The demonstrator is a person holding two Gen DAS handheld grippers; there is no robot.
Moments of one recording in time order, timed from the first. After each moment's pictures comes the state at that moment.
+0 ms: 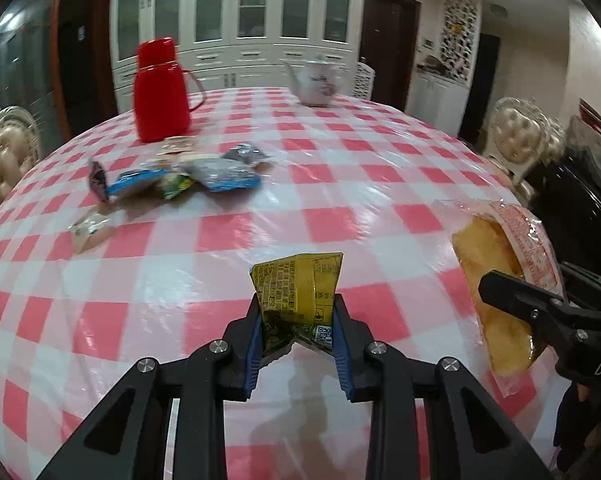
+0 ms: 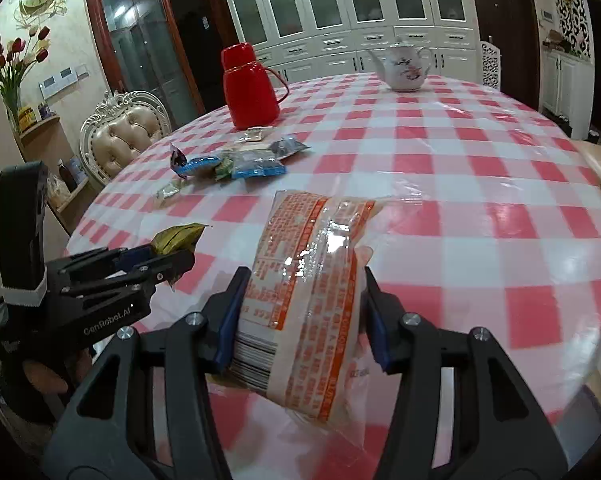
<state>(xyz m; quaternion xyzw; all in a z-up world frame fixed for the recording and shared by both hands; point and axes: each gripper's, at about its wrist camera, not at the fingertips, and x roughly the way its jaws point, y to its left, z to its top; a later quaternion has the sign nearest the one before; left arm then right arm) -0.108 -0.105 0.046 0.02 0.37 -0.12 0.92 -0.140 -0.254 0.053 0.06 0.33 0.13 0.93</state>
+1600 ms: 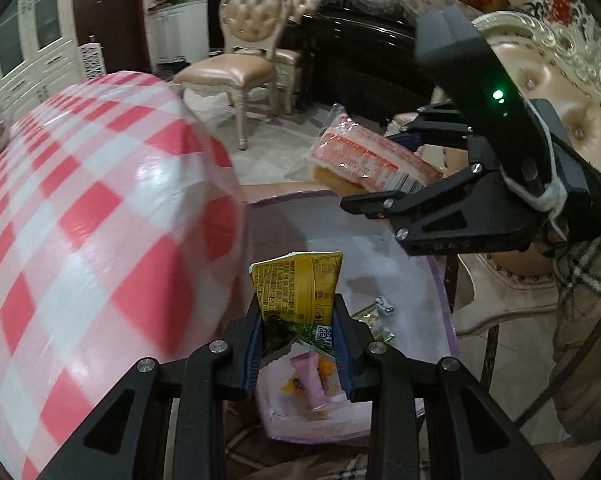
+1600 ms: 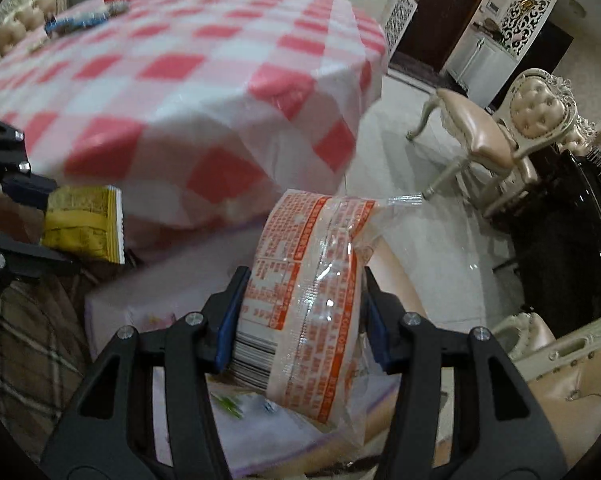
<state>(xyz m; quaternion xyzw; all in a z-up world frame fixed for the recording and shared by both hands) -0.239 -0.395 0.005 0.22 0.42 -0.49 0.73 -0.282 -0.490 -0.001 -0.11 0.49 -0.07 0.86</state>
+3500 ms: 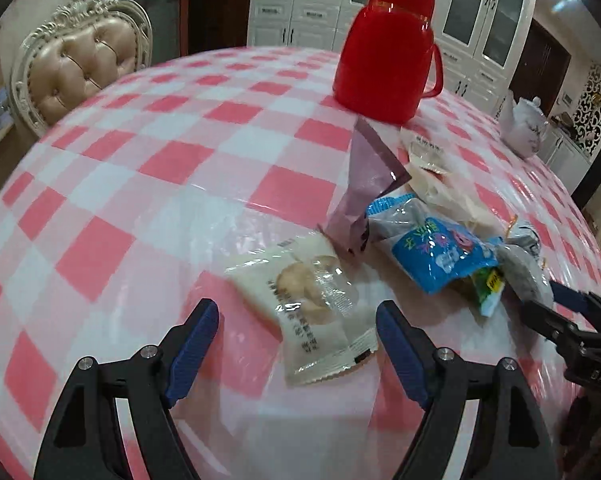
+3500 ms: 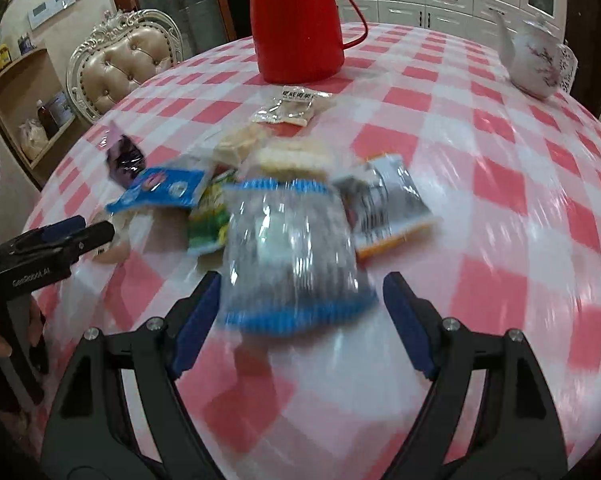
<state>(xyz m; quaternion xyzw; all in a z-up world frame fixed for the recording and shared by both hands) 0.078 0.121 0.002 -0.10 0.44 0.09 0.89 0.126 -0.114 0.010 -0.04 0.43 0.20 0.88</state>
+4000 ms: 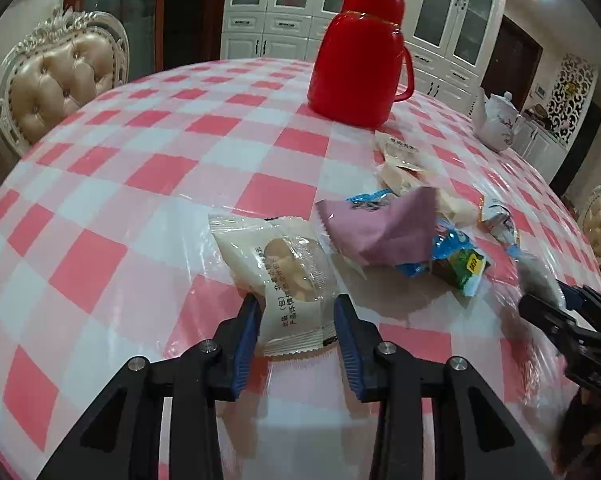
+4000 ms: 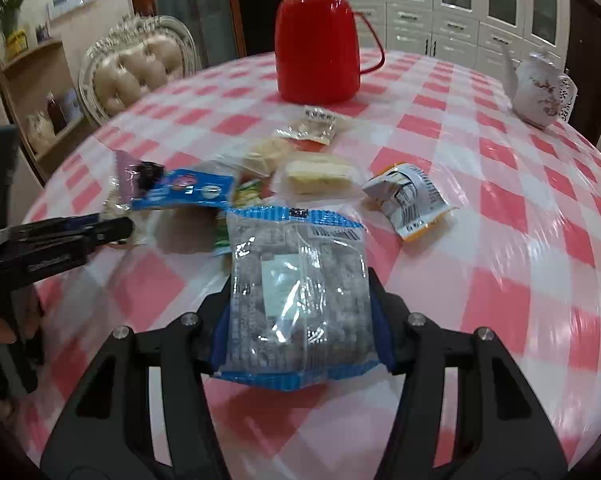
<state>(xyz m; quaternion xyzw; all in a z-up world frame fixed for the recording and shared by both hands) 0.060 0.123 0.008 -0.09 0.41 0.04 0.91 0.093 -0.105 0.018 -0.05 0.38 0.20 0.90</state>
